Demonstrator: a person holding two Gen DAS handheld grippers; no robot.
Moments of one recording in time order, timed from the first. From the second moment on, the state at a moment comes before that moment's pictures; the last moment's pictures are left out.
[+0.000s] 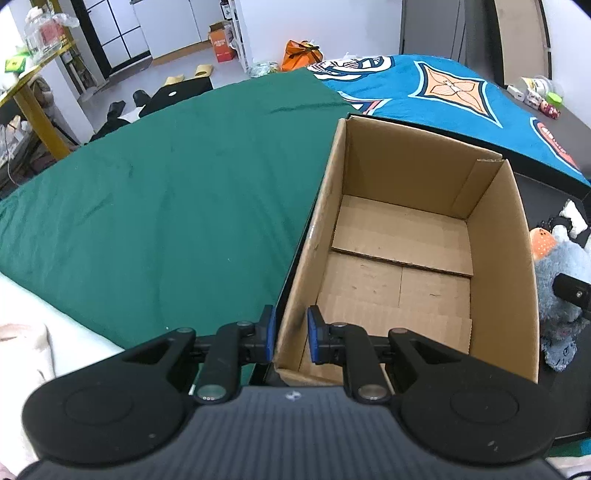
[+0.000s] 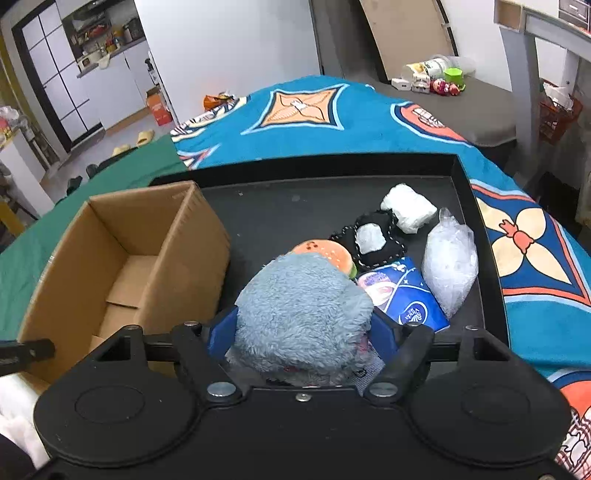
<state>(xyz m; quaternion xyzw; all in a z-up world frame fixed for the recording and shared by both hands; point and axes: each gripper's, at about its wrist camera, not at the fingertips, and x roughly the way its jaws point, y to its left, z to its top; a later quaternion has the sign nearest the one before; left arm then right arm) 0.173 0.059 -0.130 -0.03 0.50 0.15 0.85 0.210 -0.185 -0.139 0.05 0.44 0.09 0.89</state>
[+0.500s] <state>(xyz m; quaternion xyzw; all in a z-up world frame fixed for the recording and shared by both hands) 0.159 0.061 -0.122 -0.03 0.49 0.10 0.86 0.190 -0.173 -0.096 0.06 0.37 0.10 0.92</state>
